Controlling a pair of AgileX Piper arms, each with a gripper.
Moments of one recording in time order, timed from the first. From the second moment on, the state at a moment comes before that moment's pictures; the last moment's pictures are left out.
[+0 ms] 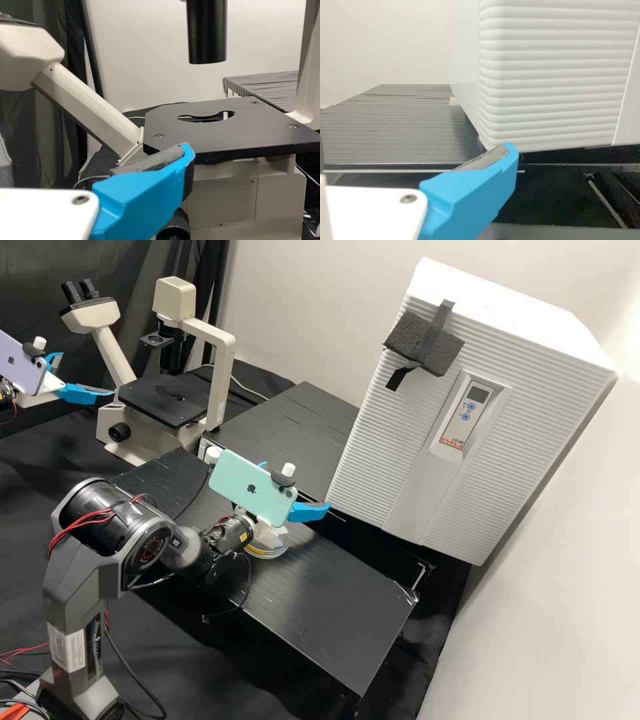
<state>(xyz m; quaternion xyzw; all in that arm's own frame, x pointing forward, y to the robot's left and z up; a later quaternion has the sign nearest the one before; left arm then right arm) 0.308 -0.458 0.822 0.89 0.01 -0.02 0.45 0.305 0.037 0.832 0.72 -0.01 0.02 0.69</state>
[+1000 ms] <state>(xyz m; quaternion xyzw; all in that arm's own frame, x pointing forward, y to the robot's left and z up) 0.308 -0.458 0.822 0.89 0.01 -0.02 0.45 0.213 0.025 0.841 0.72 -0.02 0.09 0.69</state>
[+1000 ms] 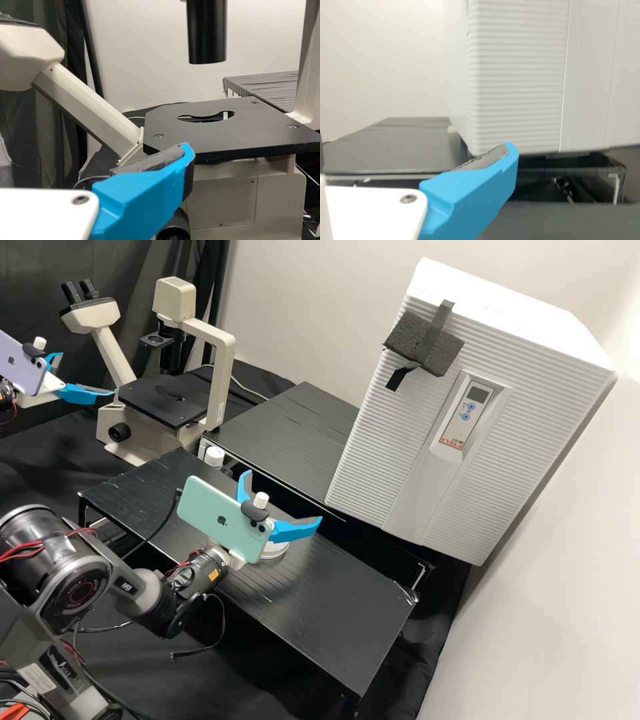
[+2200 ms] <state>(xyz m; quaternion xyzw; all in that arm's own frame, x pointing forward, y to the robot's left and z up) 0.308 -0.458 0.822 0.89 0.01 -0.02 0.45 0.207 0.011 0.812 0.71 0.02 0.02 0.71</state>
